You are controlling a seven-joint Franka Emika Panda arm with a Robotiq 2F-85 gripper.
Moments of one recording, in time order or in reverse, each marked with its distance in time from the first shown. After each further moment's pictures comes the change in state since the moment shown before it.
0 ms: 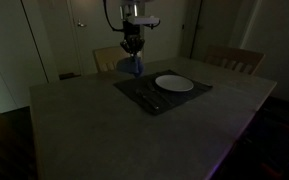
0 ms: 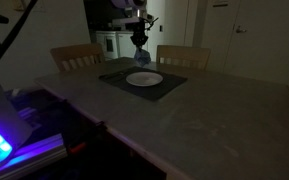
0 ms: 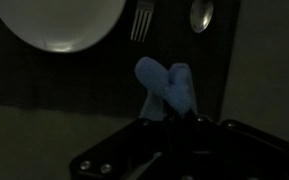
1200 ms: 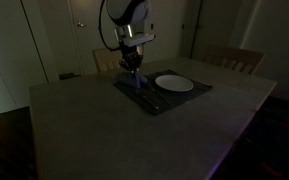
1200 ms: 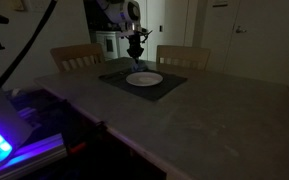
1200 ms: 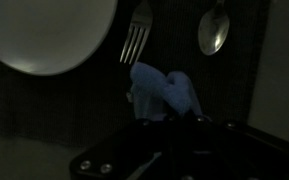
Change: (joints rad) arm 0.064 0.113 -0.018 0.021 -0.078 -0.006 0.075
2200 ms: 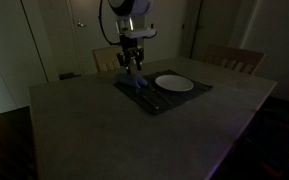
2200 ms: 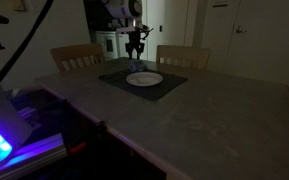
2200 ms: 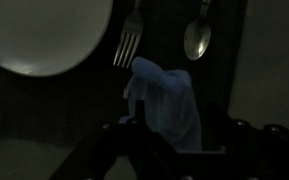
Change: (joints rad) arm -0.031 -0.043 0.022 -0.011 0.069 -0.024 -0.073
